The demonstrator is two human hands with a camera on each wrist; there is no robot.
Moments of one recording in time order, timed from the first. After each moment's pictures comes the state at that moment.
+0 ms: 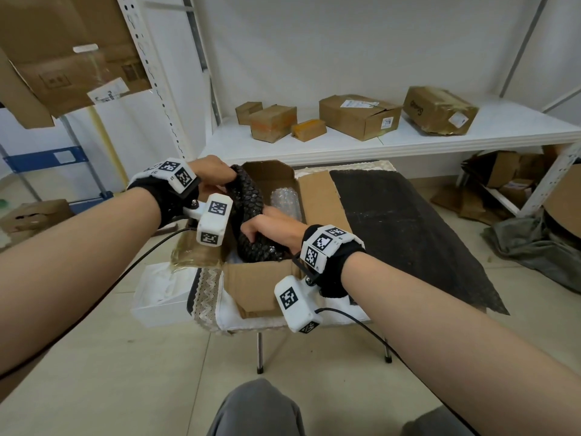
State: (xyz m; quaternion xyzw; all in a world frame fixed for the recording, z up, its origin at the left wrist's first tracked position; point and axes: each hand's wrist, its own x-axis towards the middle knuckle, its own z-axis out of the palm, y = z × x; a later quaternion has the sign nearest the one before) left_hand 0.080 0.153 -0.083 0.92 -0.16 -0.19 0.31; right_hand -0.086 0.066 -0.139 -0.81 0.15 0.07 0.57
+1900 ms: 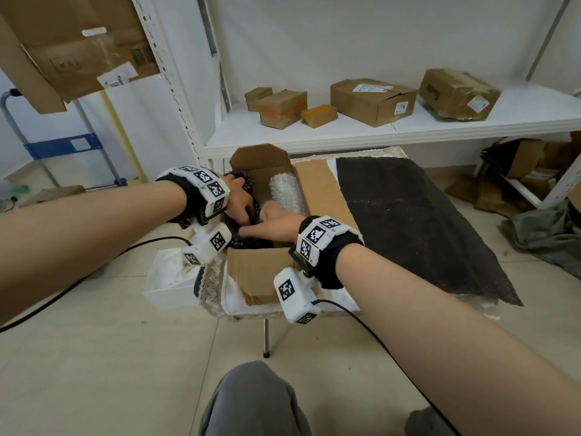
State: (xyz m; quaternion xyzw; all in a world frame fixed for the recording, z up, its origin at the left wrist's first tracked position) left_hand 0.041 0.141 -0.122 0.82 -0.38 -0.17 -0.39; right_hand -0.066 0.060 -0.175 -0.89 0.10 0.10 0.43
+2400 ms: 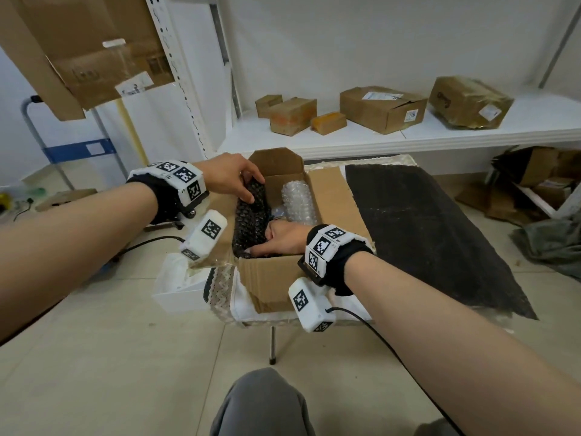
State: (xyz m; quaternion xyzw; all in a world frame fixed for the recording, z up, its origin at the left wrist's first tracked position) left_hand 0.054 0.173 -0.075 0.90 -0.43 -0.08 0.01; right_hand -0.079 0.068 -0.163 -0.93 0.01 0.14 0.33
